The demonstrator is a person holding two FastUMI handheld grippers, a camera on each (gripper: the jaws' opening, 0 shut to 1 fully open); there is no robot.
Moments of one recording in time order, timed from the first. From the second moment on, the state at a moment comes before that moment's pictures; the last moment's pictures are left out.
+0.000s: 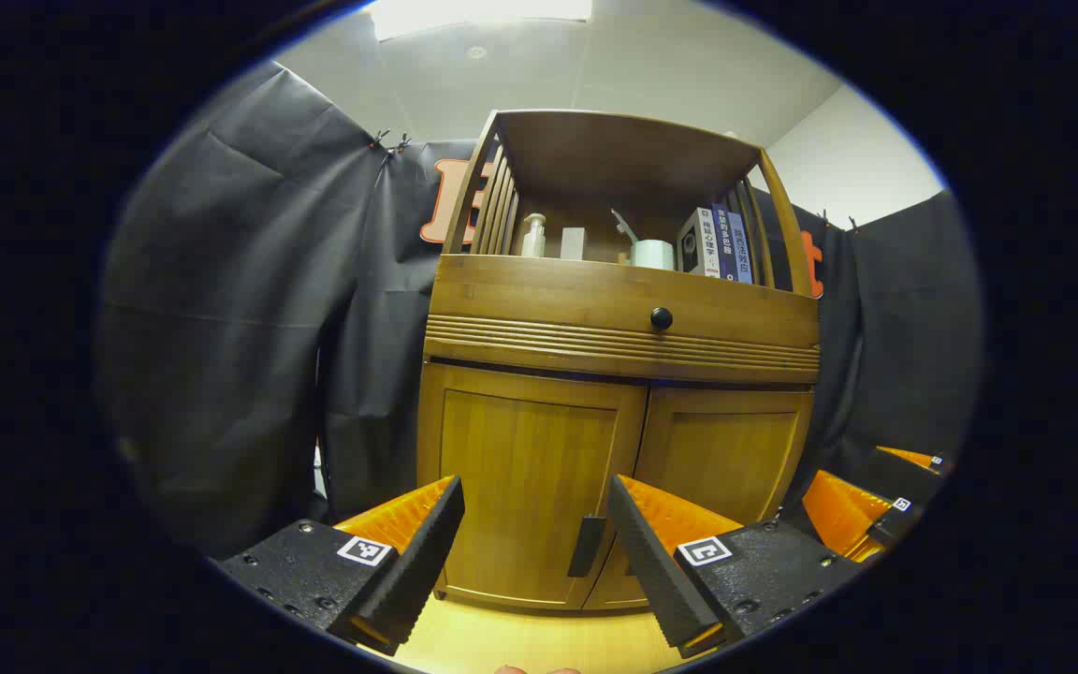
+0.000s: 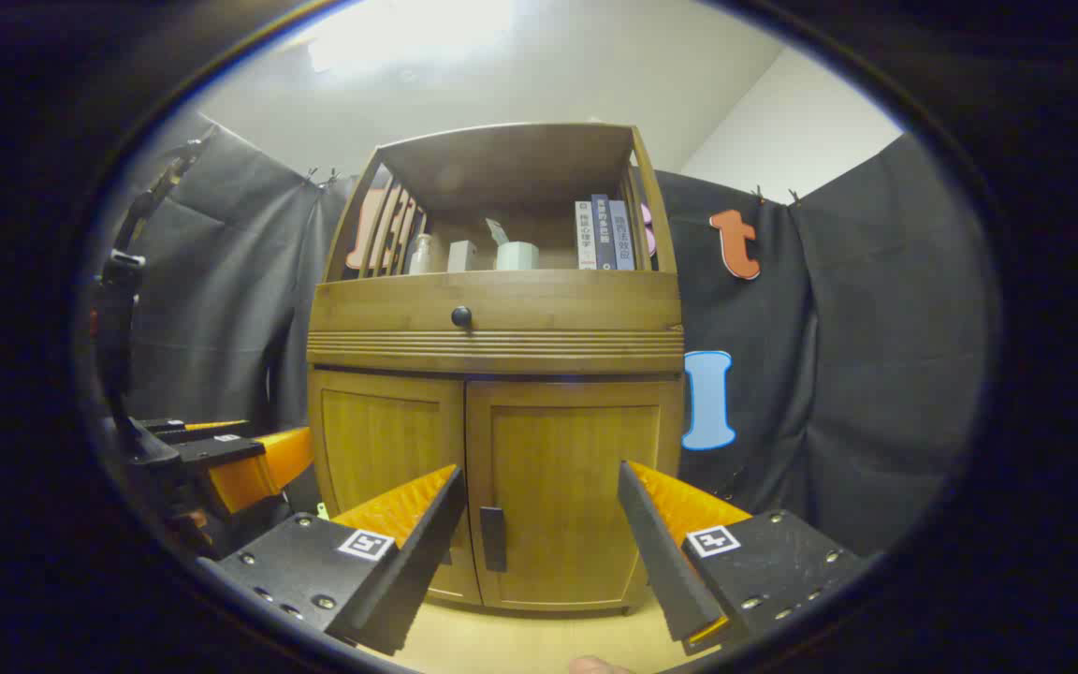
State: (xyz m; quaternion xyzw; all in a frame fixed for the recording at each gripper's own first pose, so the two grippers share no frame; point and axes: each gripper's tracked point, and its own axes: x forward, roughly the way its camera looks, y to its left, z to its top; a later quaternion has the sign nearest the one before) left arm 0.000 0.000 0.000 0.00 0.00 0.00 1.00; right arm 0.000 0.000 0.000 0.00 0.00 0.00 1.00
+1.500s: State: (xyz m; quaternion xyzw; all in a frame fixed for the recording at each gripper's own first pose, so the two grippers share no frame) left arm 0.025 0.086 -0.001 0.04 -0.01 0.07 1.00; right arm 0.118 0.056 -0.119 0.01 0.12 0.02 0.99
